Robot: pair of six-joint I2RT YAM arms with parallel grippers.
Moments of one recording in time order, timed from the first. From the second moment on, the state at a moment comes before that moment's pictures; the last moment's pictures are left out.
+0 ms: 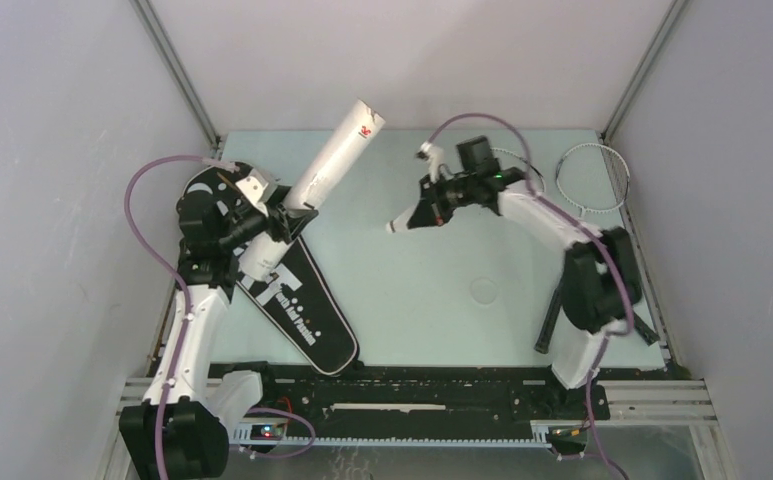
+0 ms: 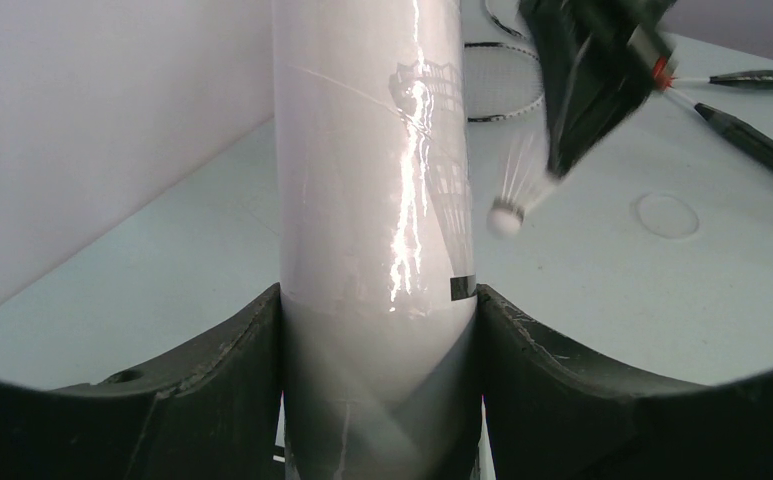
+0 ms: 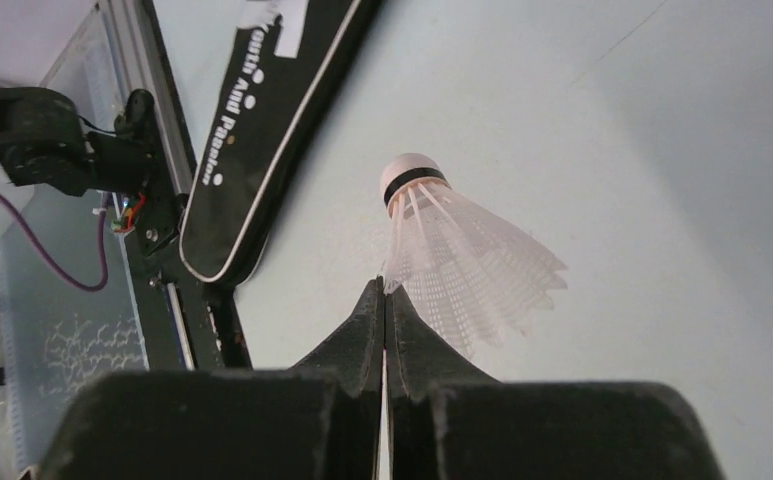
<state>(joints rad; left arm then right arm) 0.09 0.96 0.79 0.07 0.91 0.19 0.45 1.88 1.47 -0.43 -0.84 -0.05</state>
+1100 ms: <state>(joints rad) -0.12 1.05 0.79 -0.56 1.22 0.95 0.21 1.02 1.35 -0.97 -0.93 -0.56</state>
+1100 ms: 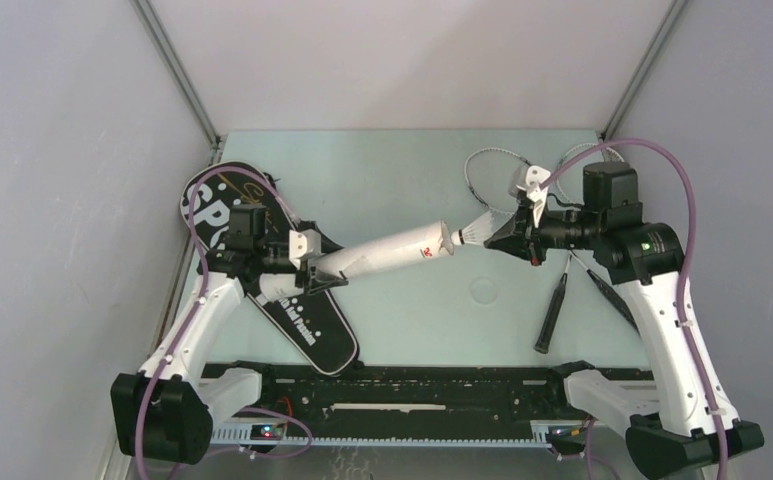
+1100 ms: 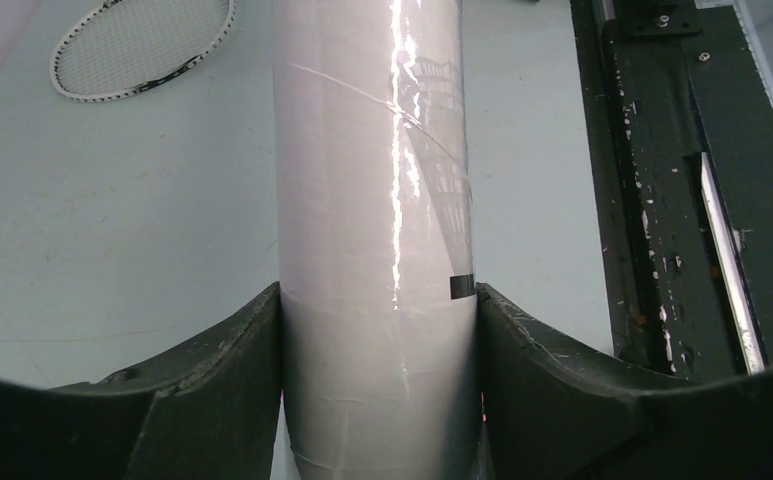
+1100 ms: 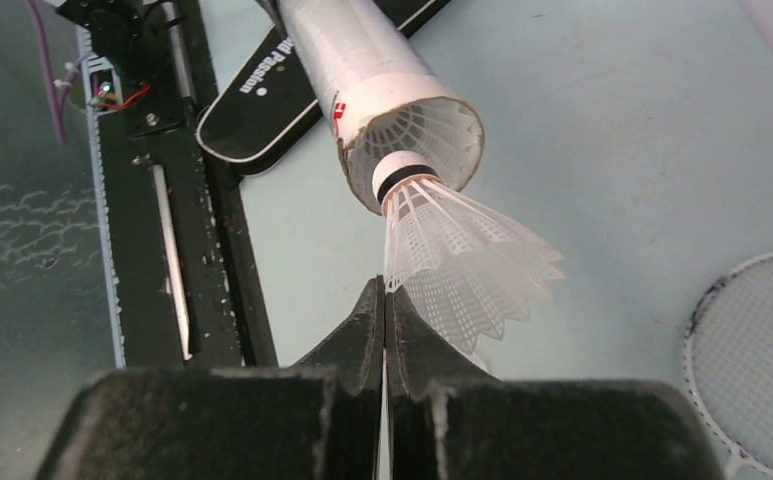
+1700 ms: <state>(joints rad) -0.12 1.06 0.79 -0.59 1.24 0.97 0.38 1.12 1.33 -0.93 -0.89 -0.56</state>
